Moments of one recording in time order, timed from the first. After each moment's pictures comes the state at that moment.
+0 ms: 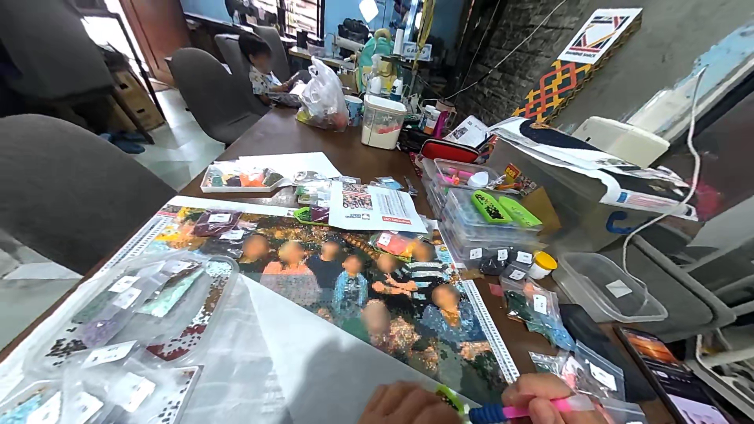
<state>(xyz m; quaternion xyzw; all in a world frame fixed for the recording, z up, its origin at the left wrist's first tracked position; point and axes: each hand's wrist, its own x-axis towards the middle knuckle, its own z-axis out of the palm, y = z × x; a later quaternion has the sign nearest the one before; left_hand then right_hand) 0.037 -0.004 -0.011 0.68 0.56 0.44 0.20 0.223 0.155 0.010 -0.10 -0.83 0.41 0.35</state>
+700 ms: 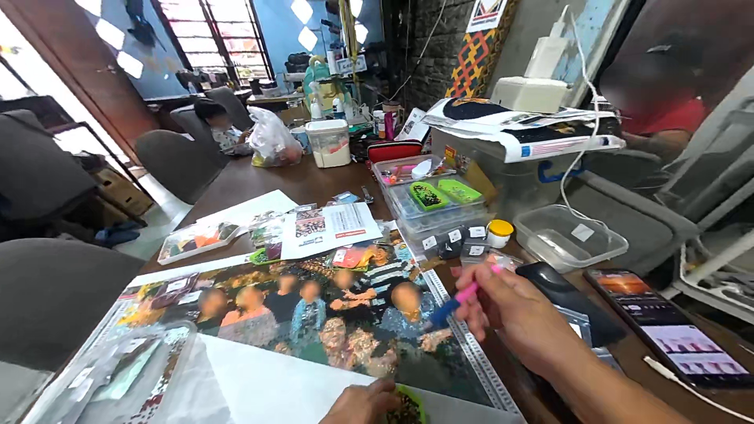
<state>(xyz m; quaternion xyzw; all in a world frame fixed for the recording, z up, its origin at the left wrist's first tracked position) 0.022 0.011 -0.014 0.70 0.57 0.32 0.27 0.212 0.216 0.061 -0.27 -0.66 0.64 0.30</state>
